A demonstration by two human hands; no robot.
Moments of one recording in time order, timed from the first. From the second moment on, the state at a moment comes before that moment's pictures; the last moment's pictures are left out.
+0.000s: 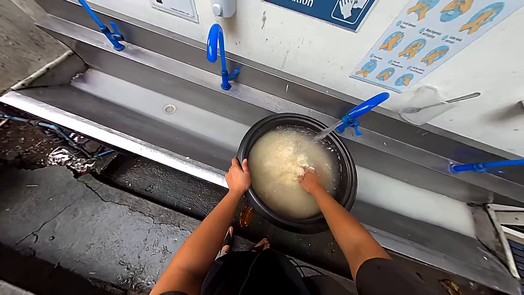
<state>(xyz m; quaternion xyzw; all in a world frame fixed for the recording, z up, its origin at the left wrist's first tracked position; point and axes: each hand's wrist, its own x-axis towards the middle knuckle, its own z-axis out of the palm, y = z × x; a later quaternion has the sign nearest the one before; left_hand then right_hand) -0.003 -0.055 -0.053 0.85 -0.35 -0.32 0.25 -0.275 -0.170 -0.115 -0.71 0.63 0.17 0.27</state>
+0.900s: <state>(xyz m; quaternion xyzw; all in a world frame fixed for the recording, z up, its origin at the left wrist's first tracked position) -0.001 -0.055 -0.050 0.84 -0.36 -0.33 0.24 -0.176 -0.167 -0.027 -0.41 0.57 -0.15 0.70</state>
